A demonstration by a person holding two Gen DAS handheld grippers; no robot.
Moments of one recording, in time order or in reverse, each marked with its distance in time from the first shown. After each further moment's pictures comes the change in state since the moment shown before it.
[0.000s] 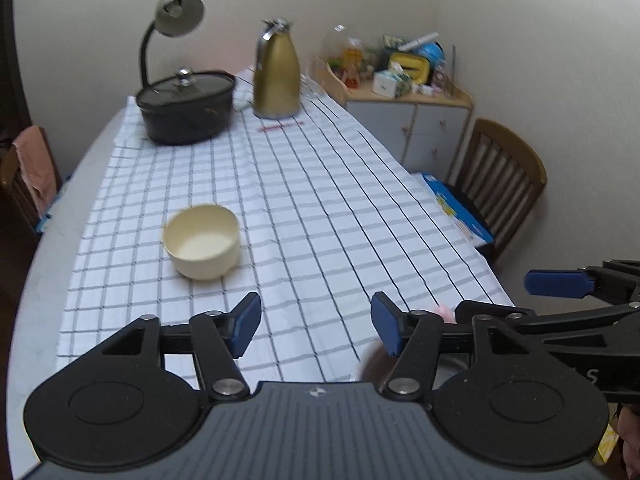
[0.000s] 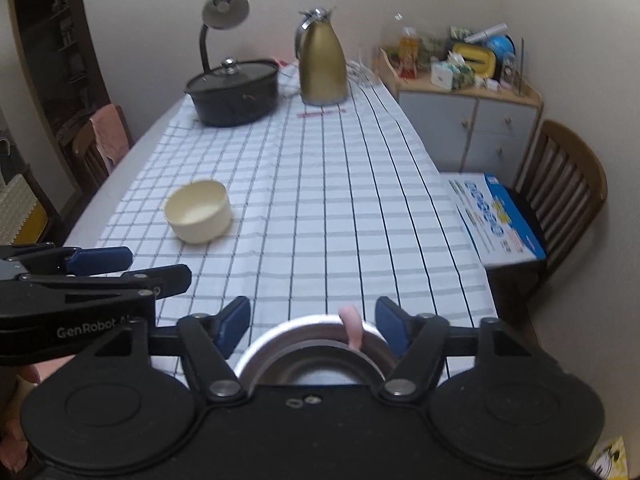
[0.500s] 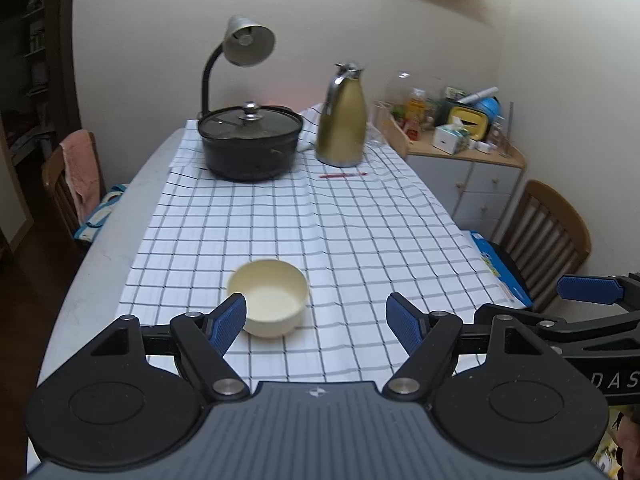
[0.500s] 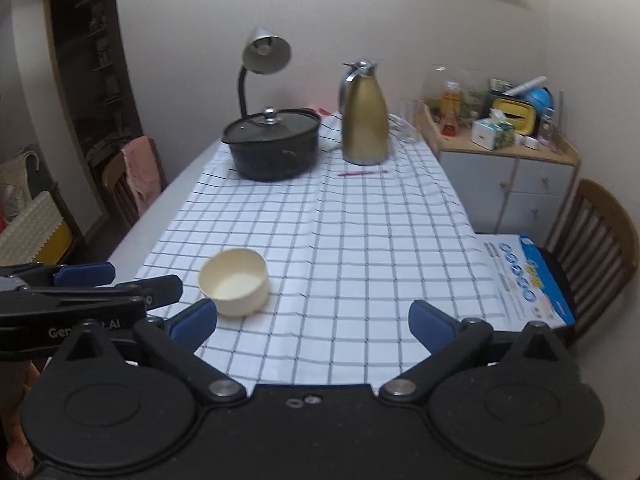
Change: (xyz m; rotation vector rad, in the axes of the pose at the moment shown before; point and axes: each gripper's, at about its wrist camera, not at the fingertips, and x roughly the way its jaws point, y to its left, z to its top) left arm 0.008 0.058 0.045 -0.116 -0.099 0.109; right arm 0.019 0.028 0.063 -0.063 -0.119 0.095
